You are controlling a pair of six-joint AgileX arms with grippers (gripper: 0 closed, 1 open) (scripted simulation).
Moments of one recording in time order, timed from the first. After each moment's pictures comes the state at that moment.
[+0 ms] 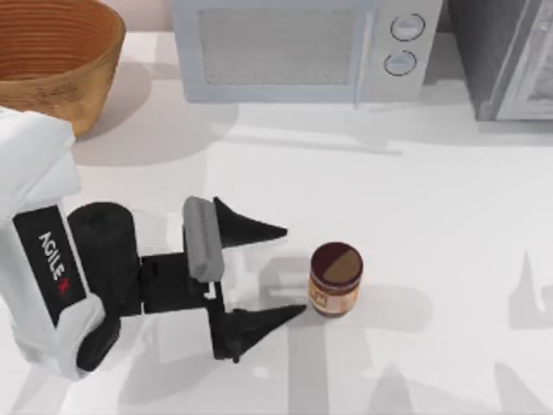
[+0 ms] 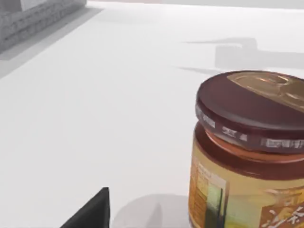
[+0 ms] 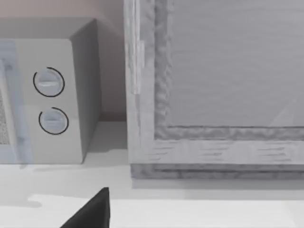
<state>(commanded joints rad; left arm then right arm) -0.40 2.25 0.56 1.48 1.02 0.19 0.00 0.00 0.00 0.00 0.00 0.00</state>
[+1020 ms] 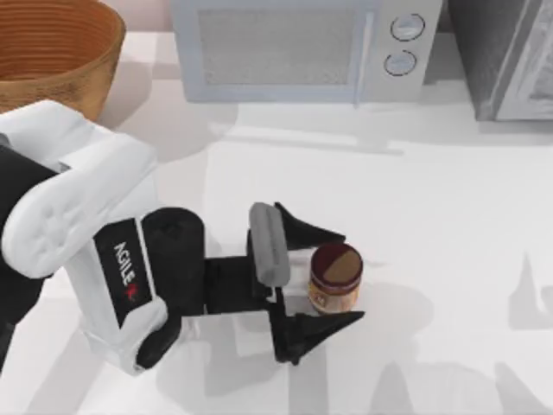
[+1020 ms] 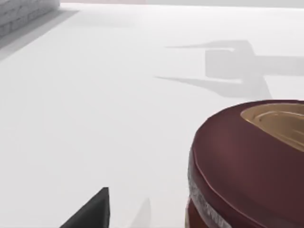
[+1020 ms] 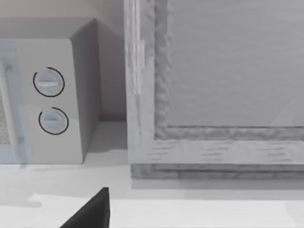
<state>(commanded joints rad) -0.56 2.37 0.72 1.48 0.90 0.14 0.00 0.00 0.00 0.00 0.00 0.00</state>
